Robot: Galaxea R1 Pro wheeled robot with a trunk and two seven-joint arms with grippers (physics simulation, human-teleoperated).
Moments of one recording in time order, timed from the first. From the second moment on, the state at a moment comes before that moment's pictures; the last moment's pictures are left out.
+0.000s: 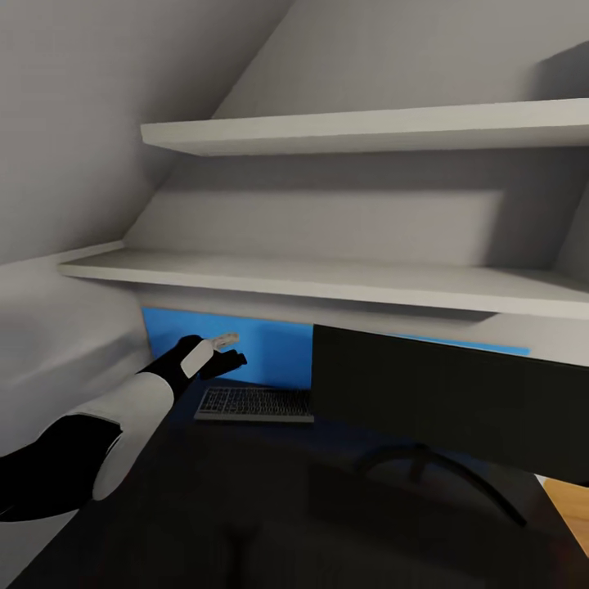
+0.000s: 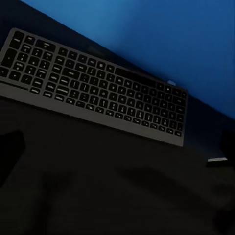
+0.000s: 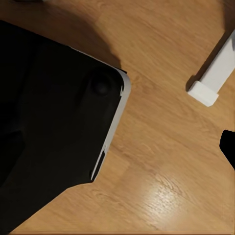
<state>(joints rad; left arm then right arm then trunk) -1.21 -0.02 -0.26 -0.23 0.71 0.59 0.22 0.29 -0.25 0.41 -0.48 -0.13 -0.24 0.08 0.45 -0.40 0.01</state>
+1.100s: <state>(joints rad) -1.21 -0.03 -0.25 -0.23 0.70 0.57 0.21 0.29 -0.25 0.41 -0.48 -0.14 -0.25 0.08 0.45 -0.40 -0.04</state>
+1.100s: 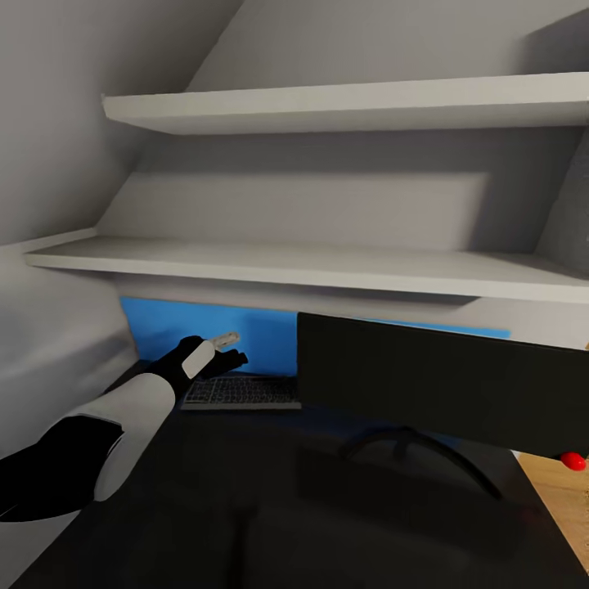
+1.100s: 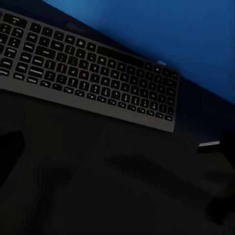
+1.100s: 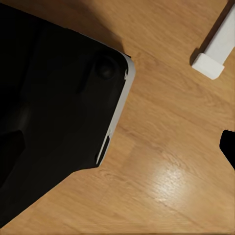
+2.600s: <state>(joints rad) -1.31 0.03 -0.26 -0.22 0.70 0.45 0.22 0.29 -0.25 0.41 -0.49 -0.13 -0.25 0.08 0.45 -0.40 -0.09</state>
